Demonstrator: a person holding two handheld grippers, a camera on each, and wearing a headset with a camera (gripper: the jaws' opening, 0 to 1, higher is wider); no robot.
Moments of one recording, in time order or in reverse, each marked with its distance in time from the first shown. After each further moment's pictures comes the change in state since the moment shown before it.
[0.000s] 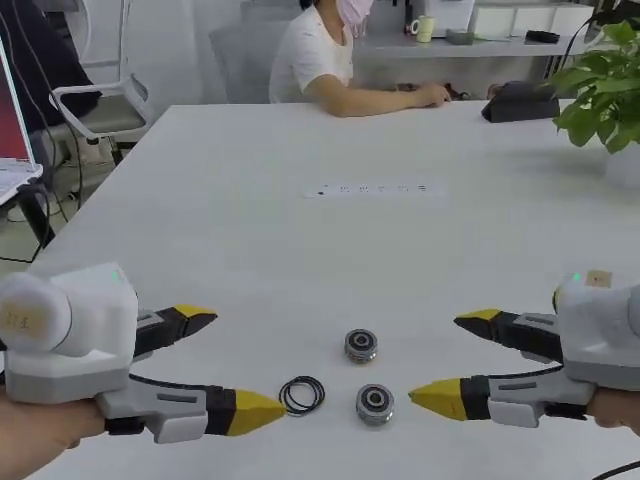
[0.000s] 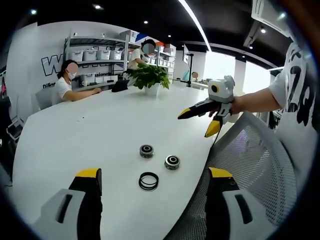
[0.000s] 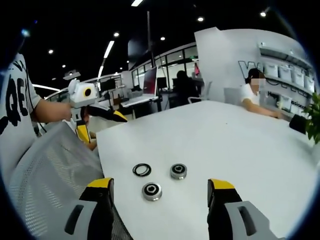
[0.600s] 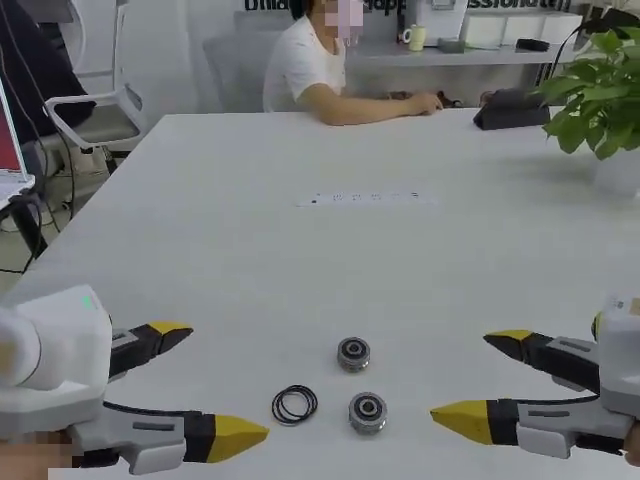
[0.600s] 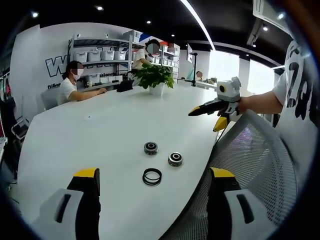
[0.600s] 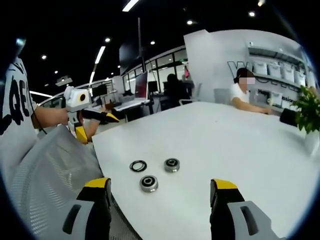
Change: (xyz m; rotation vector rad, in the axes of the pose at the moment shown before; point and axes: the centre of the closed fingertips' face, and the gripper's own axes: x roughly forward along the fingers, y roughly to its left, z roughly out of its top) left arm -0.013 0.003 -0.003 -0.003 -0.002 0.051; right arm -0.022 -0.002 -0.006 0.041 -0.032 -0.056
